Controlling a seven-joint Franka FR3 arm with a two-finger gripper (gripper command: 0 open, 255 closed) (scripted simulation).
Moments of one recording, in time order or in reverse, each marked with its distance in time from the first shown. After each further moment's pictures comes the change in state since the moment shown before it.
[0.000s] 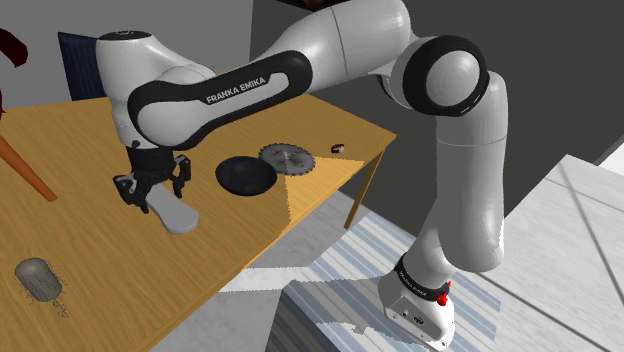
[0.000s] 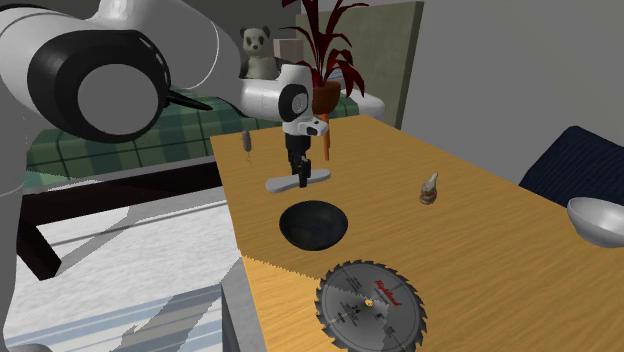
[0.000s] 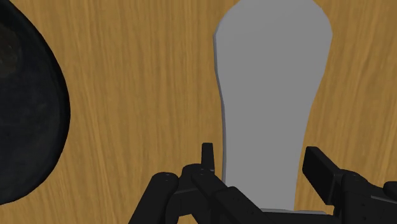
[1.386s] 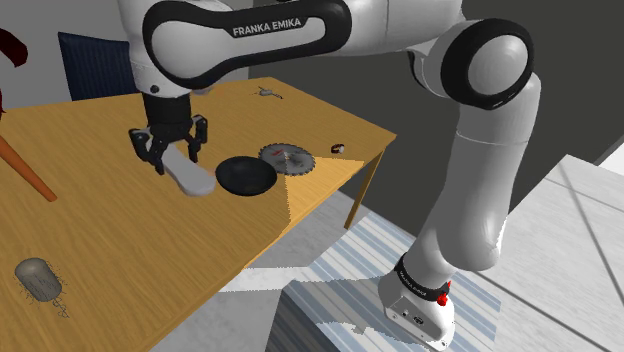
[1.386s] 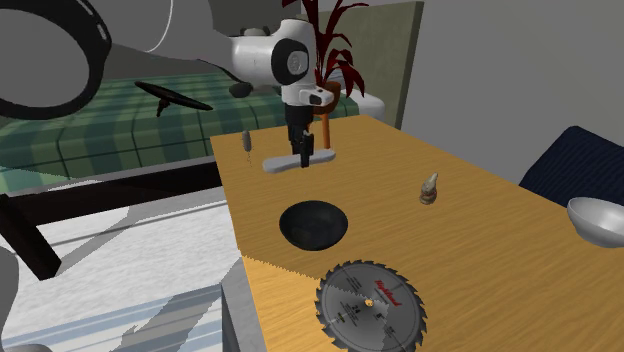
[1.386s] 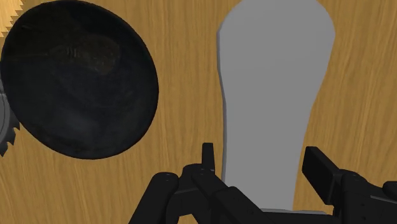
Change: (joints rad) arm -0.068 -0.171 0.013 0.000 0.074 -0.156 -0.087
